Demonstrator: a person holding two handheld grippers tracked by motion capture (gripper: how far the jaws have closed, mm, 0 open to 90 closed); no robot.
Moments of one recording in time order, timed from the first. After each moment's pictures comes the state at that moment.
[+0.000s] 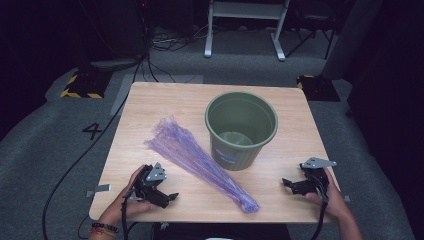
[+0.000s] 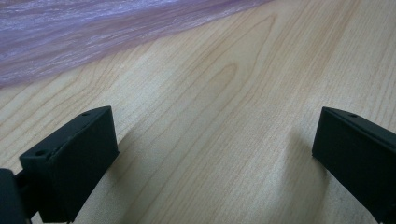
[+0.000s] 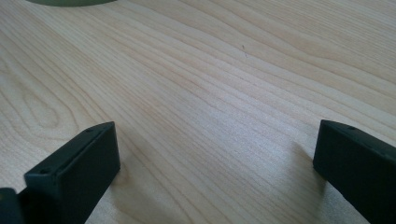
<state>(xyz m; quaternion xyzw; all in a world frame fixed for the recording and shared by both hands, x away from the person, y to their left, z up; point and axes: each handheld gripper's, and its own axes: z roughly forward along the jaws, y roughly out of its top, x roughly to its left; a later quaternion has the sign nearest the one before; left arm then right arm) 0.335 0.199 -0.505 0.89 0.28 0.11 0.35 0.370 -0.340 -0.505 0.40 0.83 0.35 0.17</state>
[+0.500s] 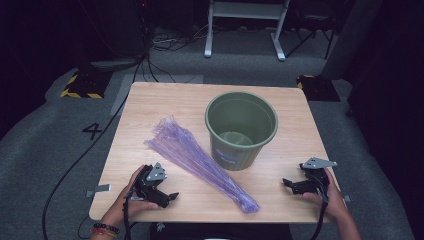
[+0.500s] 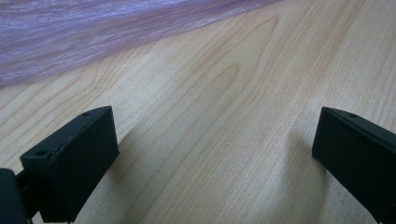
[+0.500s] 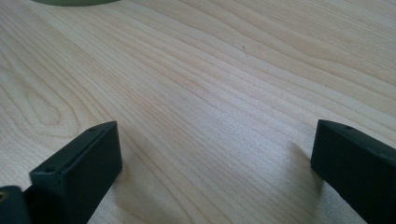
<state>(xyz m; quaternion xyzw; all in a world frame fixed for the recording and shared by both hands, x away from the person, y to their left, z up) 0.335 0.199 -0.505 0.88 0.29 0.11 0.35 0.369 -0.342 -0.505 0.40 0.83 0.35 0.17</state>
